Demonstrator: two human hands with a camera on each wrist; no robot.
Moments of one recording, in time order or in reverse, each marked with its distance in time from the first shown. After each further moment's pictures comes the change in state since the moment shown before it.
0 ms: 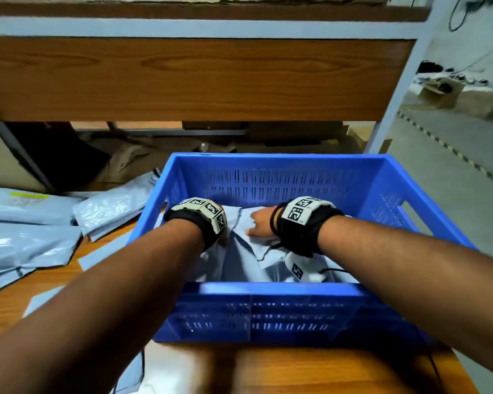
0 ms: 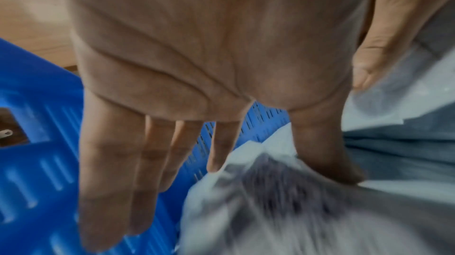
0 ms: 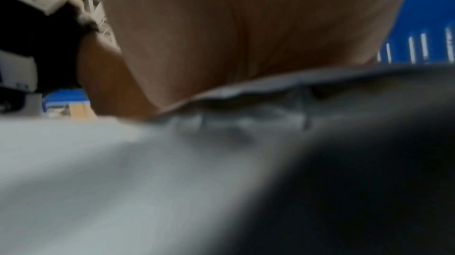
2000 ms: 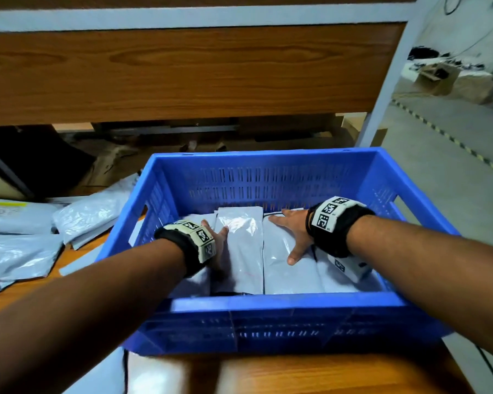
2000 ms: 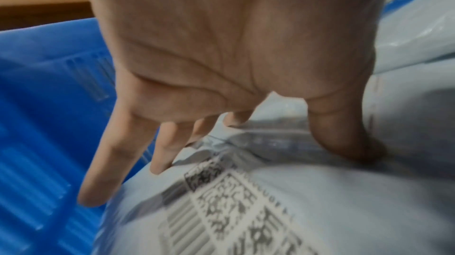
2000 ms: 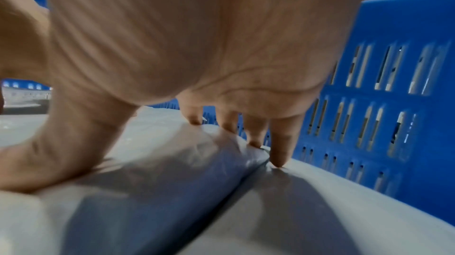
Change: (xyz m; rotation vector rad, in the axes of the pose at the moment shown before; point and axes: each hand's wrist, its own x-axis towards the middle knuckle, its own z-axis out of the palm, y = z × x) left_hand -0.020 0.032 0.035 0.174 -0.155 0.074; right_hand -0.006 0.091 0.047 0.029 -0.136 0.009
